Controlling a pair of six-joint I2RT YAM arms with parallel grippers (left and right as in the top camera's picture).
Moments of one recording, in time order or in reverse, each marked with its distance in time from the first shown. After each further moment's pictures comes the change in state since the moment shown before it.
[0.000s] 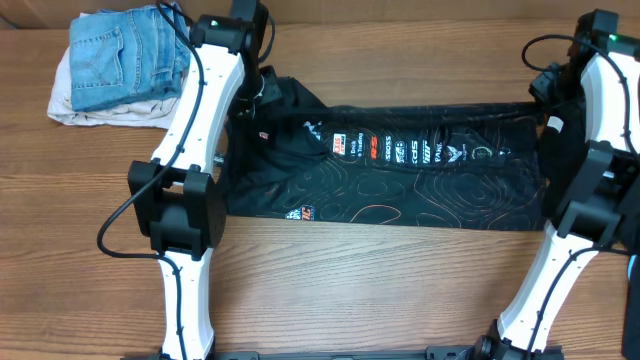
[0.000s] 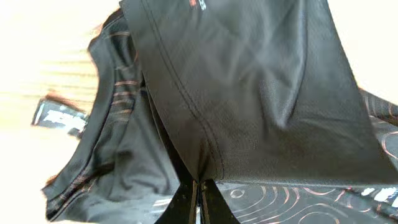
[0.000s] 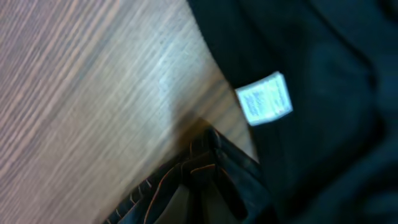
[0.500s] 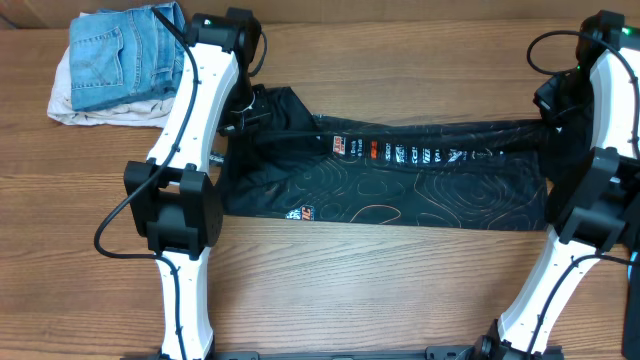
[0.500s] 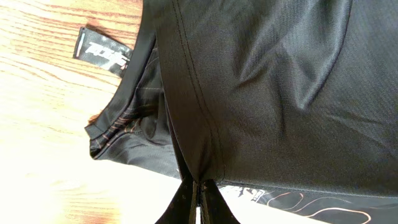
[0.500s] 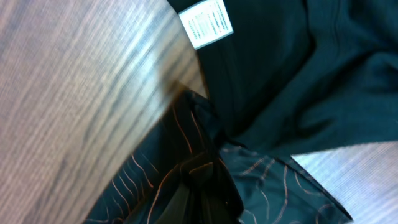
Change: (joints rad) left arm 0.021 0.000 0.000 -0.202 -0.010 0.023; right arm 0.000 -0.049 0.004 -0.211 0.022 0.023
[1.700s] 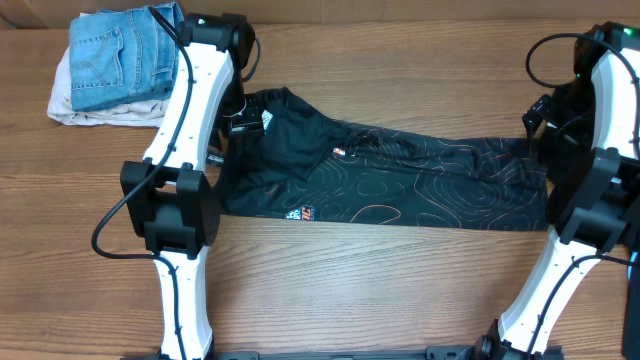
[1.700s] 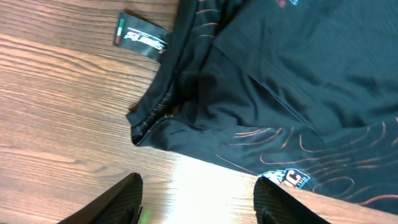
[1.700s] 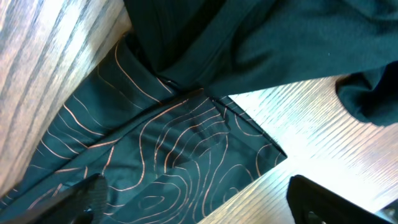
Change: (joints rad) left arm 0.015 0.000 0.000 -0.088 -0.059 0.112; right arm -0.004 0.000 0.000 -0.227 0.063 -0.032
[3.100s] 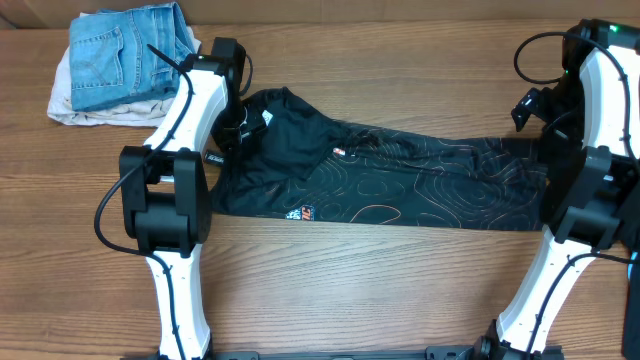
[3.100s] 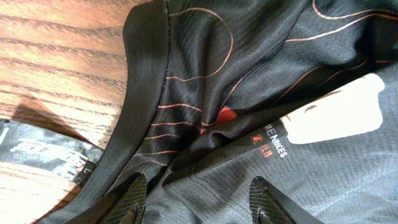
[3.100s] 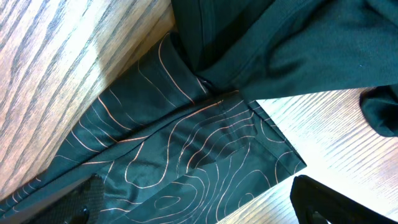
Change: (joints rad) left arm 0.053 -0.002 -0.364 0.568 0.111 -0.194; right arm 0.041 0.000 0.000 0.042 -0.016 -0.021
